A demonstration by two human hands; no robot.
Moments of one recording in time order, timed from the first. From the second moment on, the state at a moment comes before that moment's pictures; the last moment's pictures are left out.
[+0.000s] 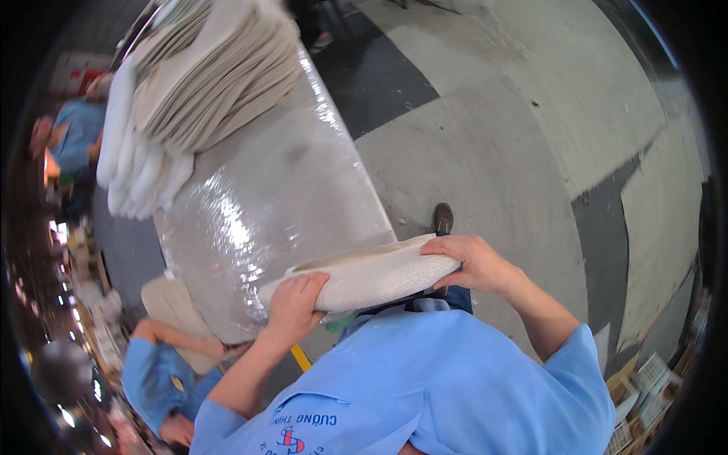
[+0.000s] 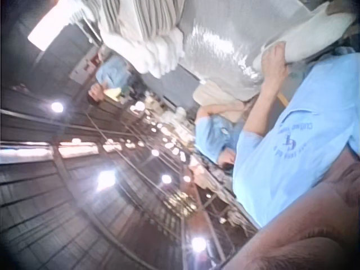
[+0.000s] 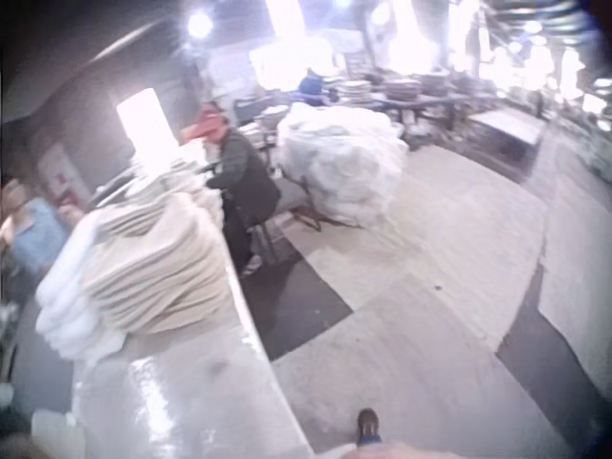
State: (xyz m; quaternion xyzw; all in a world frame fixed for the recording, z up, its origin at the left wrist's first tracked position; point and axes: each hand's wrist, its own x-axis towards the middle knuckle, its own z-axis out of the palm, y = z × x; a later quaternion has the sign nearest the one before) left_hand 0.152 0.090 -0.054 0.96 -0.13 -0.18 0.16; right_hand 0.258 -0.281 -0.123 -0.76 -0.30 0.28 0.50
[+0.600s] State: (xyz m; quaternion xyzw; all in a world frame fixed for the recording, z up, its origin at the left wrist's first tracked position) left_hand 0.003 0.046 -0.150 0.39 0.46 -0.08 0.79; right_hand 0.291 -0.159 -0.065 -0.72 -0.41 0.48 0.27
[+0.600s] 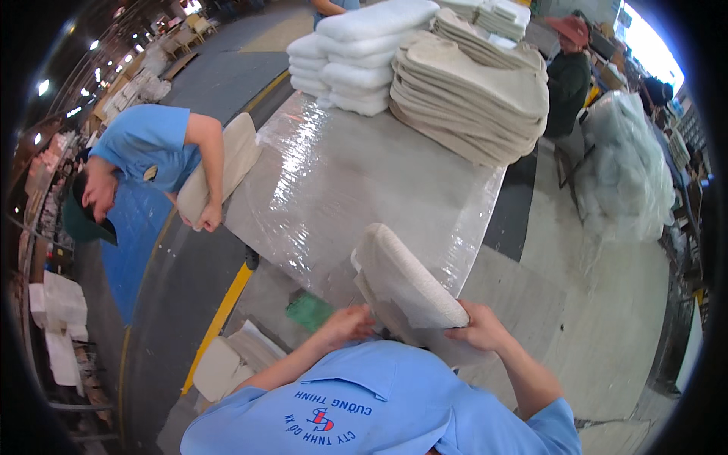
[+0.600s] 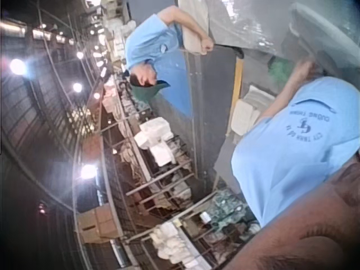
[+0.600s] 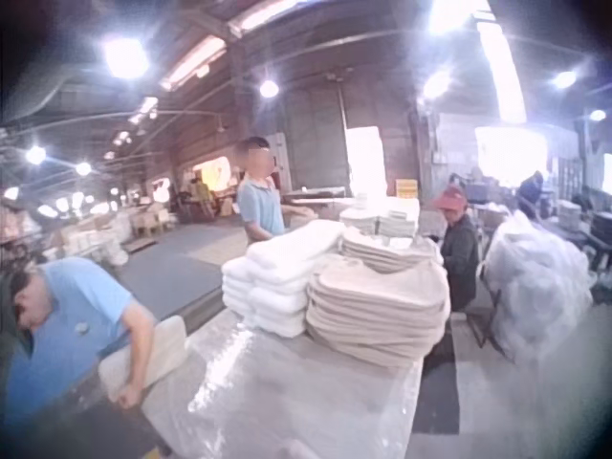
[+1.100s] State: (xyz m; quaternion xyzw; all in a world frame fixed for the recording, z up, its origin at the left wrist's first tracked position) left_hand 0.217 0.164 -0.073 0.67 0.17 0.03 0.72; right_hand 0.203 -0.127 -0.068 -0.45 -0.24 0.43 0.75
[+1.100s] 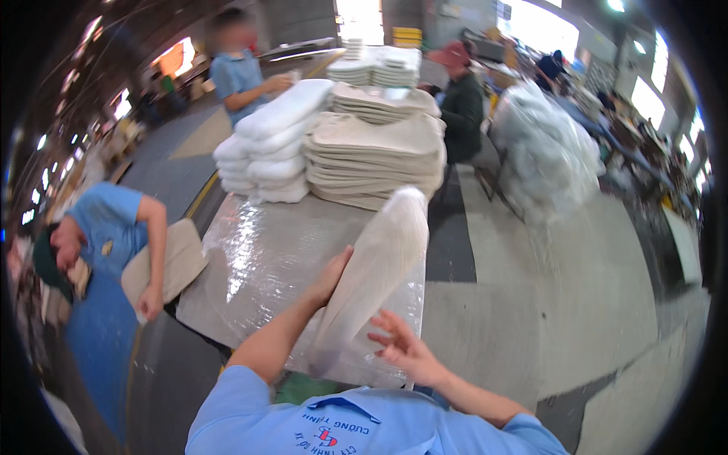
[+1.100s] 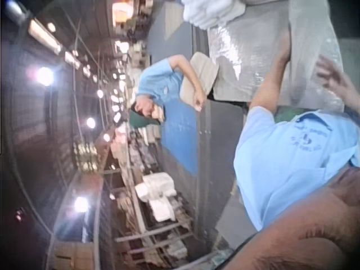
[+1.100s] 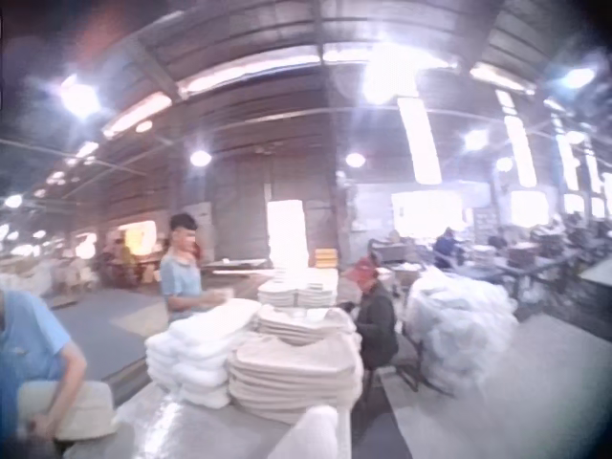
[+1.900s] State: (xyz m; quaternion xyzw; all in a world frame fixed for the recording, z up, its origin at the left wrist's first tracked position) left_hand 0.200 -0.015 -0.144 0.85 -0.10 -0.35 0.38; right_hand 0.096 -0.243 -0.207 -0.32 0.31 0.27 0.85
